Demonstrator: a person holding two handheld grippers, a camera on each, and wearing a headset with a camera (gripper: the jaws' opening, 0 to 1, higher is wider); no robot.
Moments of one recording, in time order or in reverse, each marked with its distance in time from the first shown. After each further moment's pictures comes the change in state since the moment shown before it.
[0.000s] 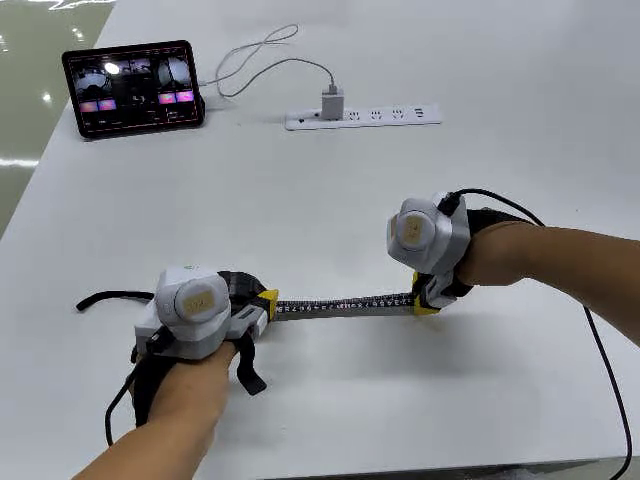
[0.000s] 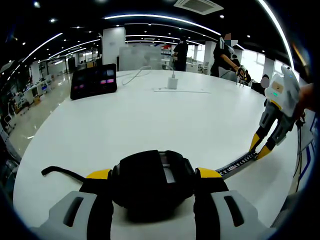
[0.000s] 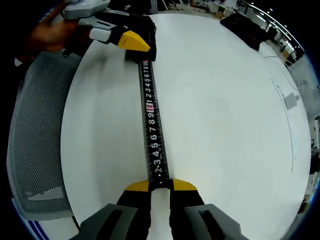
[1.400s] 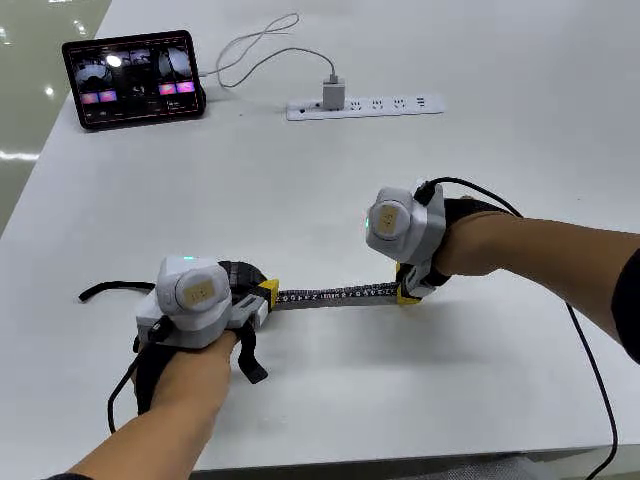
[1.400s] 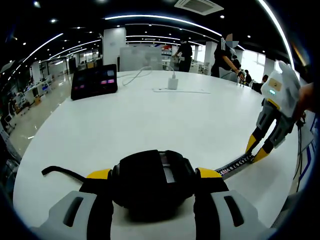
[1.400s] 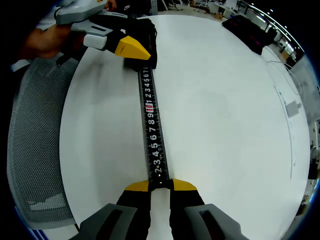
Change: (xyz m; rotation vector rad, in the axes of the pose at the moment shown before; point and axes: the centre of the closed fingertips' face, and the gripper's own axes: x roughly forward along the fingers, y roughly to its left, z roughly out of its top) left arm 0.000 0.001 0.000 -0.001 -0.004 0.006; right arm 0.005 0.001 0.023 -0.002 -0.001 -0.011
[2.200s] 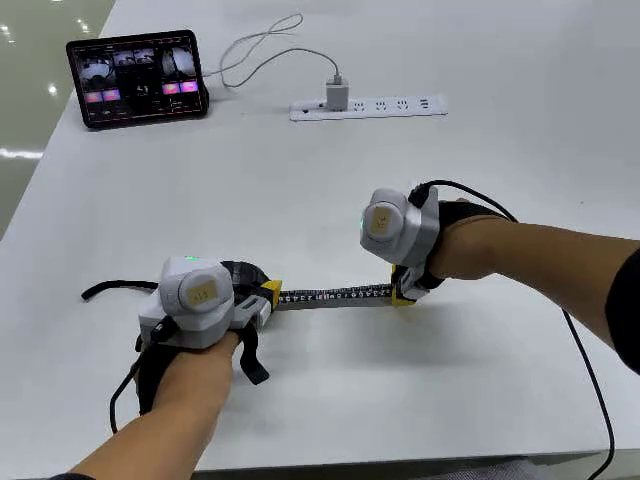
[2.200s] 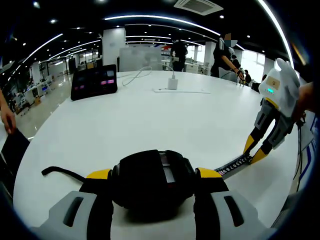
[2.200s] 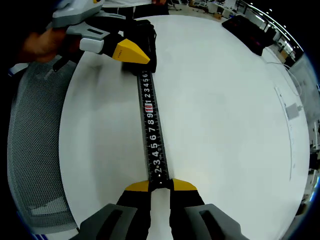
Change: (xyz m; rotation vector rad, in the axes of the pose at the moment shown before) left arm -0.001 0.000 0.000 0.003 -0.003 -0.001; right arm 0.001 0.002 0.009 0.005 -0.001 -0.007
